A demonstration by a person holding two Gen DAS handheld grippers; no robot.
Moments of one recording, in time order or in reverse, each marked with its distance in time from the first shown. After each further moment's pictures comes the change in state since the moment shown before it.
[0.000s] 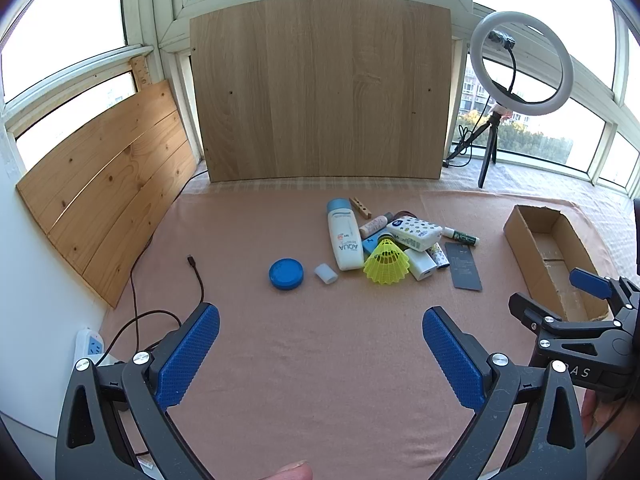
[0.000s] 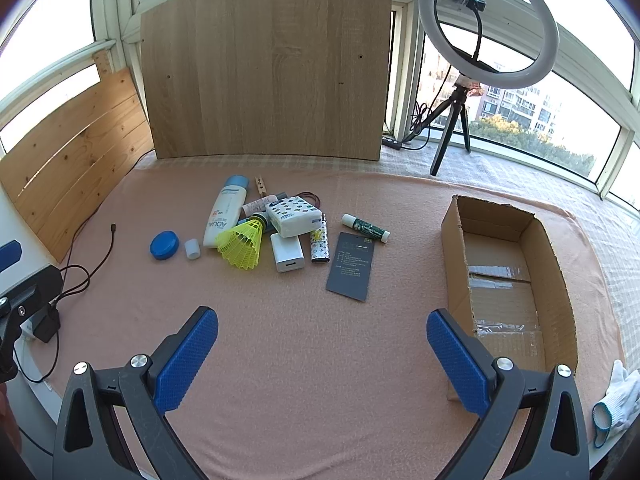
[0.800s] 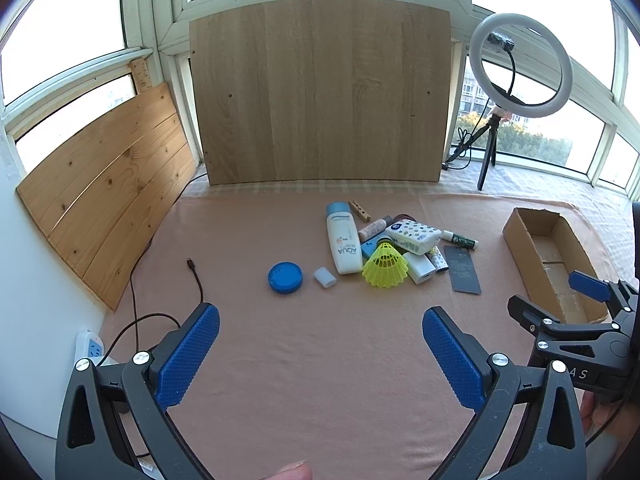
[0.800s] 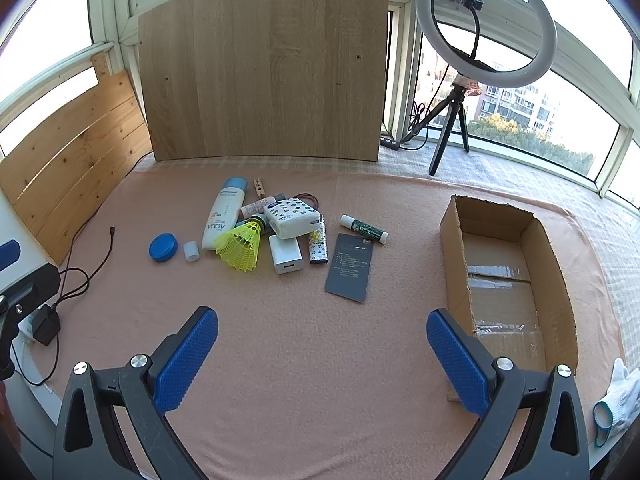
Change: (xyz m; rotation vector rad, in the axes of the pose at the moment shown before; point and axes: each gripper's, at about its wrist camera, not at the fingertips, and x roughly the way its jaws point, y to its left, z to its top) left arm 0.000 0.001 -0.001 0.000 -0.001 -0.001; right arm 0.000 -0.001 0.001 0.006 0.000 0.000
